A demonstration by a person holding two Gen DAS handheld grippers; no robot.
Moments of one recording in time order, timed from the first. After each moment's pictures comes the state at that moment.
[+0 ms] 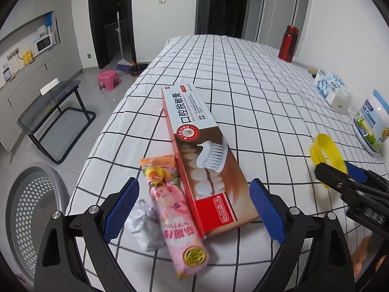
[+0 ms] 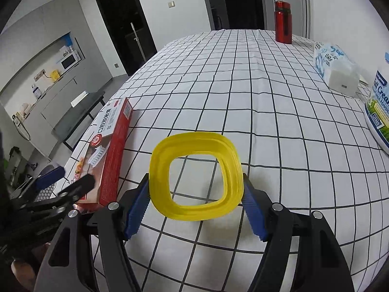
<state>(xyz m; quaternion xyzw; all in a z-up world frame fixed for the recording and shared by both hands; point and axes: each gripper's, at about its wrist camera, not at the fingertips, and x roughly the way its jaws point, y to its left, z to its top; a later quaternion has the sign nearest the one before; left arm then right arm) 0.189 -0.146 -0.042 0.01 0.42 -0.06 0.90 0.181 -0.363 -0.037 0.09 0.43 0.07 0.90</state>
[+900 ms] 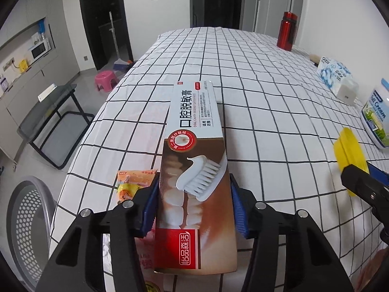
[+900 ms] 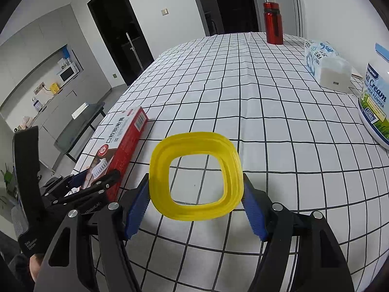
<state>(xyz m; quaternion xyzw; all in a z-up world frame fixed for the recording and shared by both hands) 0.216 -0.174 -0.051 0.03 0.43 -0.07 0.90 0.176 -0.381 -0.029 0.12 0.41 0.06 0.90</state>
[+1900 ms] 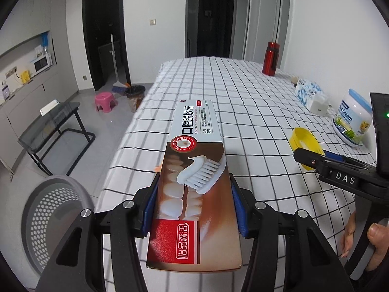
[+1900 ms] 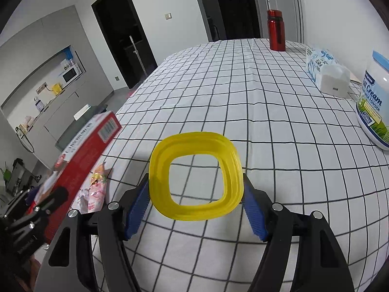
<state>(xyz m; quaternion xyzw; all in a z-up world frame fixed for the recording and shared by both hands) 0.127 -0.121 0.009 0.02 0.36 -0.09 0.93 0.157 -0.360 -0.016 0.11 0.40 0.06 0.91</state>
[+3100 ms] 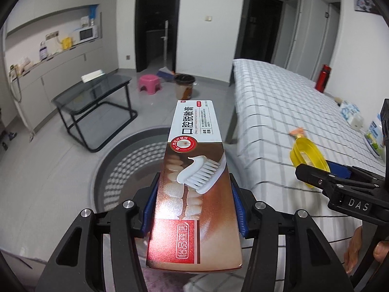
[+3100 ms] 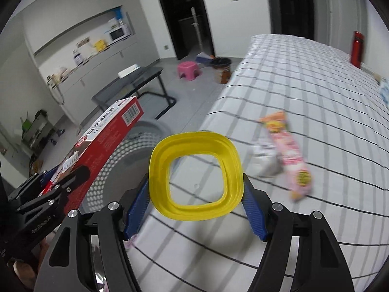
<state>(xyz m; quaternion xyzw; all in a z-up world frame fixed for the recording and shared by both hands) 0.054 0.128 -0.019 -0.05 0.37 0.01 0.93 0.111 -0.082 -0.027 0.03 0.43 0.19 0.88</state>
